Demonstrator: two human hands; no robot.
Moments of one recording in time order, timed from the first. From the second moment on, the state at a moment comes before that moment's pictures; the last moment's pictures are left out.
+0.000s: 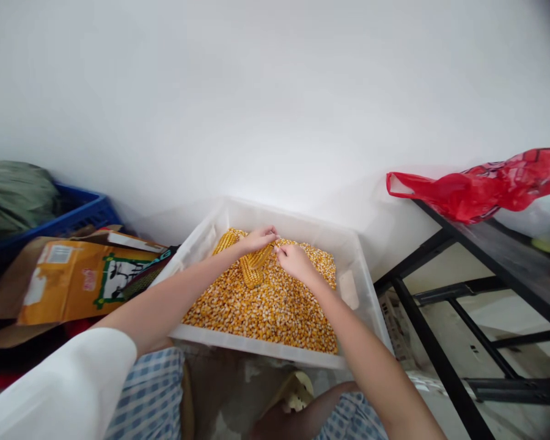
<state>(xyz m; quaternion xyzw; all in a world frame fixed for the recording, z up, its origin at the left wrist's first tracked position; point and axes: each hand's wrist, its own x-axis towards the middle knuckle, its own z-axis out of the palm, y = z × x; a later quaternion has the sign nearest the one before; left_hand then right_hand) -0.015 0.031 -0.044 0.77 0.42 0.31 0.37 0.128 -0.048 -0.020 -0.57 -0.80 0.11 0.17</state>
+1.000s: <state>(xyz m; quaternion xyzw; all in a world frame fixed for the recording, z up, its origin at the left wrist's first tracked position) -0.002 0.018 -0.044 0.80 0.36 0.30 0.38 0.164 -0.037 0.000 -0.47 -0.82 0.31 0.08</state>
